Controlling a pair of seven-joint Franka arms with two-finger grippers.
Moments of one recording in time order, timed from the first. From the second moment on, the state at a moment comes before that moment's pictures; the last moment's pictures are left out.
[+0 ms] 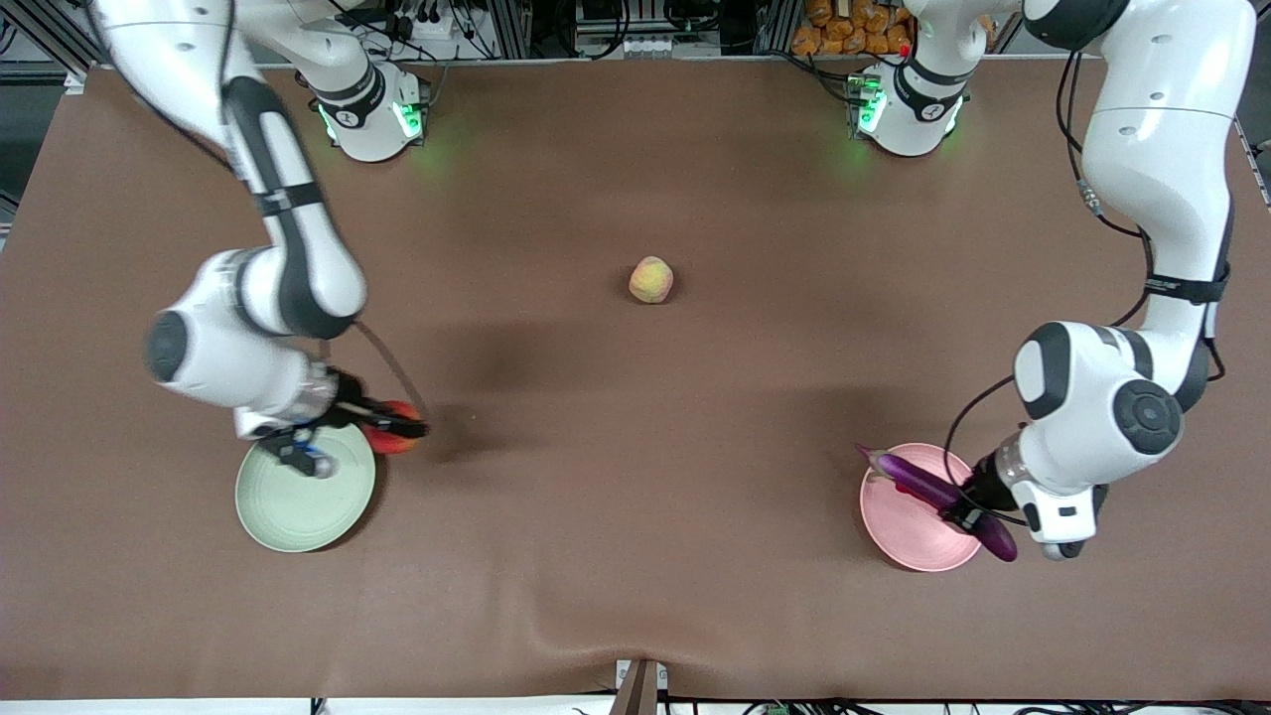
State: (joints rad) left arm 0.13 0.72 -0.25 -1.48 0.08 2.32 -0.94; right arm 0.32 0.44 -0.26 -1.81 0.48 2.20 0.14
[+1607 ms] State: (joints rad) left arm 0.16 0.87 -0.26 -1.41 -0.11 2.41 -0.91; right arm 0.81 0.59 -0.24 -1.60 0.43 2.05 0.96
